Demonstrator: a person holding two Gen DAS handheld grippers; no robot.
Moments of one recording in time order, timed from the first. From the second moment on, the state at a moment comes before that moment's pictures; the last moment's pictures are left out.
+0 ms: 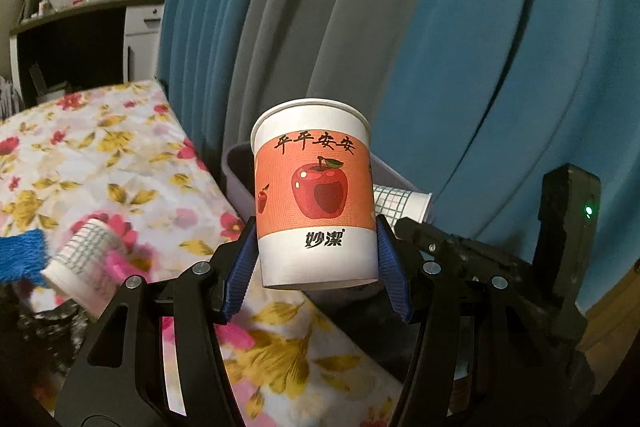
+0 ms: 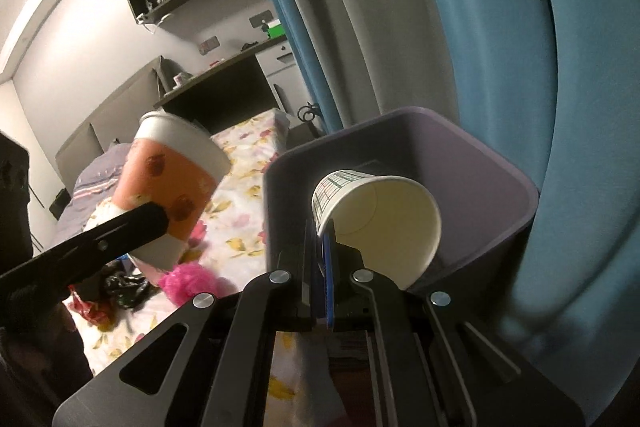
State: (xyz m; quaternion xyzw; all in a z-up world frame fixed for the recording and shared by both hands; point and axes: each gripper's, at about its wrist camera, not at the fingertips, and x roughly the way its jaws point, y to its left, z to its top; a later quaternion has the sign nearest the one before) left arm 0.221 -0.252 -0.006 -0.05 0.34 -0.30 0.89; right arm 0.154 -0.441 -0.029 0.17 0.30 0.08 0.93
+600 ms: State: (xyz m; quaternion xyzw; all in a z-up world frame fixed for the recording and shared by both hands) left arm 0.274 -0.296 -0.036 -0.07 0.40 -0.31 0.86; right arm 0.169 -0.439 -0.037 0.13 0.33 0.07 0.93
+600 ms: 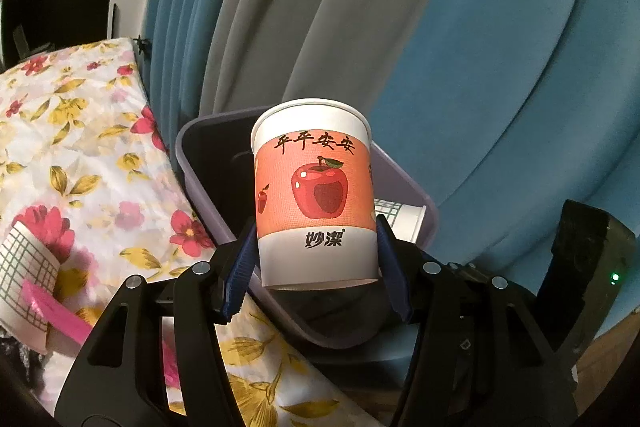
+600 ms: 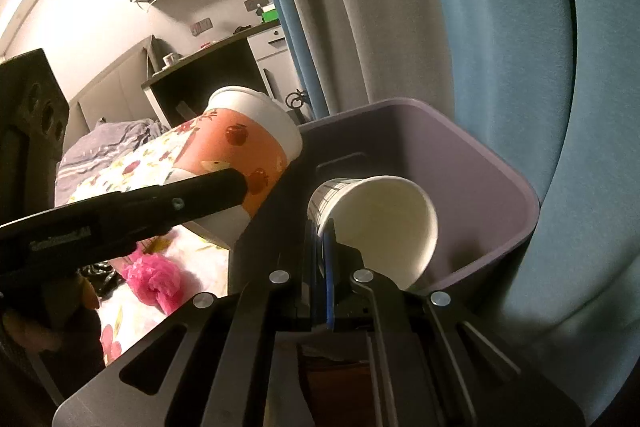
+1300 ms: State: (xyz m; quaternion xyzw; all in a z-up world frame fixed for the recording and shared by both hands) left arm 0.304 -0.301 -0.062 -0.11 0.43 -0.31 0.84; right arm 0.177 -0.438 -0.039 0.12 0.33 0.05 0.93
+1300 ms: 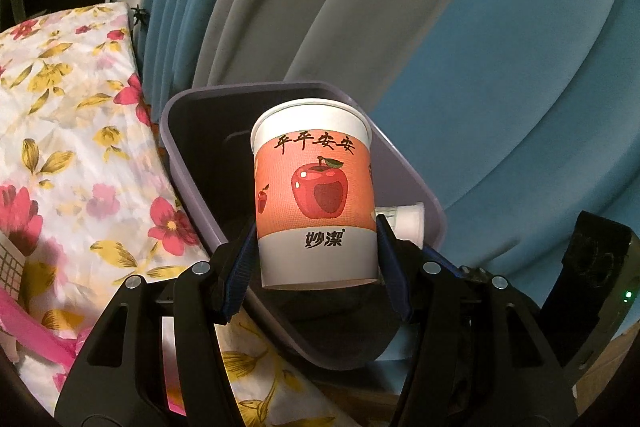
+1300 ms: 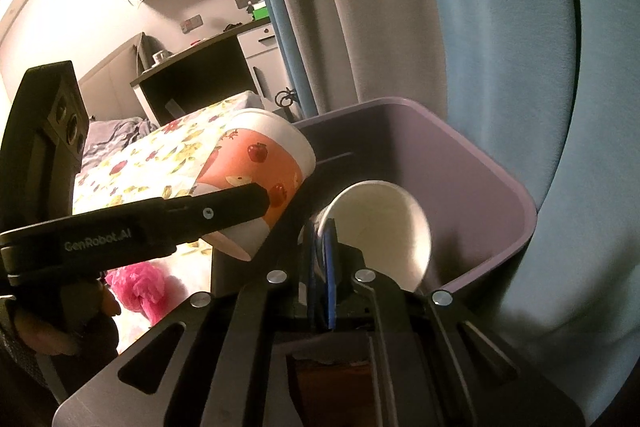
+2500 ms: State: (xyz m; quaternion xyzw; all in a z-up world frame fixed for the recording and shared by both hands) left arm 0.176 -0.166 -0.014 -0.09 0.33 -0.17 0.92; right arm 0.058 -0.385 -0.001 0.13 0.22 0.02 0.97
